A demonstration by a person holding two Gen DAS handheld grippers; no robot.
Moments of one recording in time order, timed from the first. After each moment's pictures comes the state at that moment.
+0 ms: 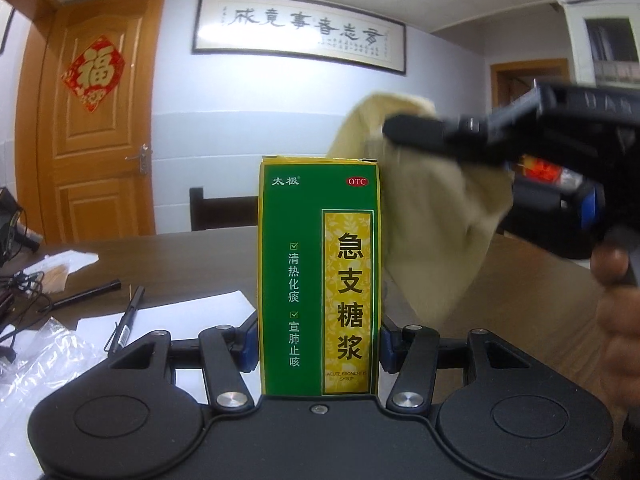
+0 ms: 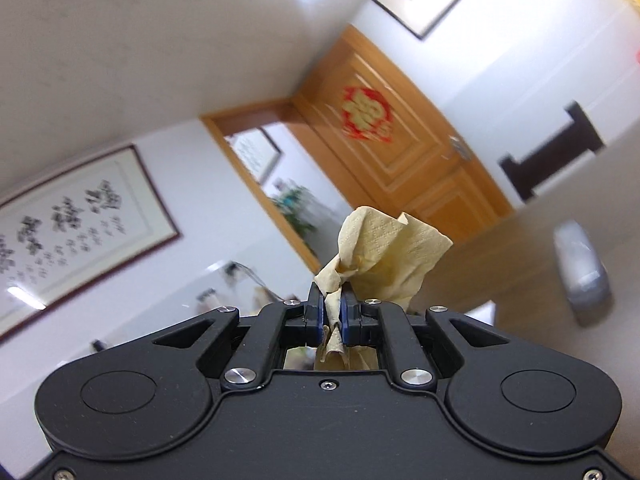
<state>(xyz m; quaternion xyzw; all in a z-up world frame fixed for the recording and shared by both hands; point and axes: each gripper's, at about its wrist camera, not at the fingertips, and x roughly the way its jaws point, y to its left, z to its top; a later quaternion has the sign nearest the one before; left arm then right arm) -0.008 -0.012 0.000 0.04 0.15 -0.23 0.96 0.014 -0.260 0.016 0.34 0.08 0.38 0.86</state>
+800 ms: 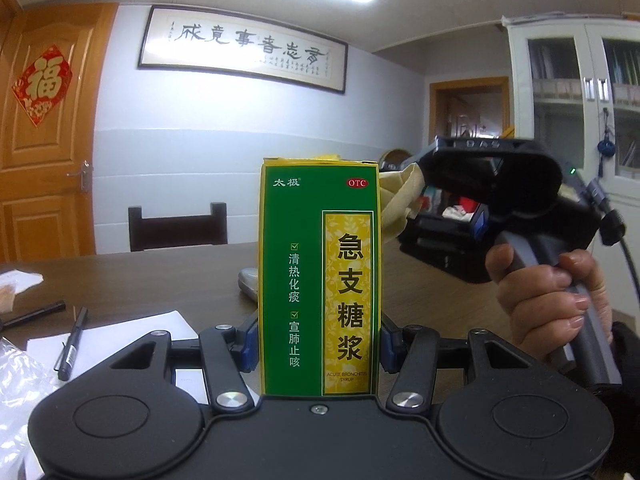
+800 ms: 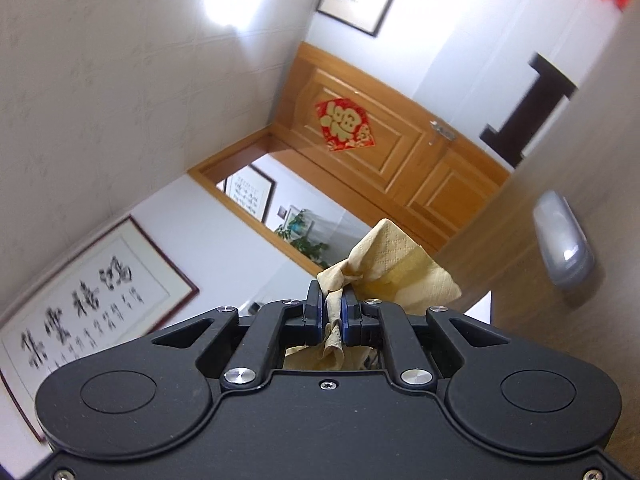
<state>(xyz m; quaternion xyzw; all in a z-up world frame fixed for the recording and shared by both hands) -0.013 -0.009 -0.004 0.01 0.13 -0.33 0.93 0.058 -0.306 -0.019 0.48 0.12 0.36 0.79</state>
